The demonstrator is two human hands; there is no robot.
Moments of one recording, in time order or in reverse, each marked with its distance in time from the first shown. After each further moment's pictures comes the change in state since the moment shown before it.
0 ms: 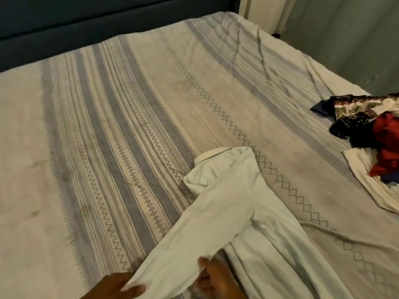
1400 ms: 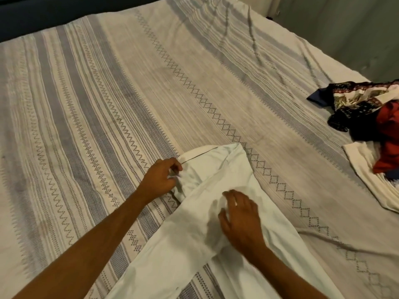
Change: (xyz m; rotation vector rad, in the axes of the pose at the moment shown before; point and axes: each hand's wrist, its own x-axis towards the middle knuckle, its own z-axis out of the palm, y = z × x) left_hand 0.226 0.229 -0.074 0.154 0.484 0.696; right_hand 0.056 -0.145 -0.095 -1.221 0.633 -1.062
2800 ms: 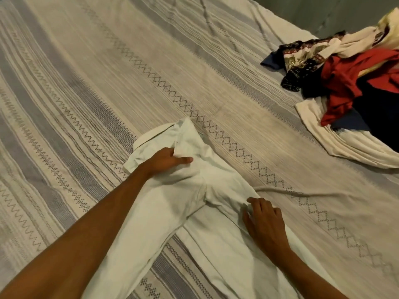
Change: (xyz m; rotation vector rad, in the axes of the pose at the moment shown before) left_hand 0.028 0.112 0.083 -0.167 -0.376 -0.305; right_hand -0.137 0.147 -0.019 -0.120 0.048 0.161
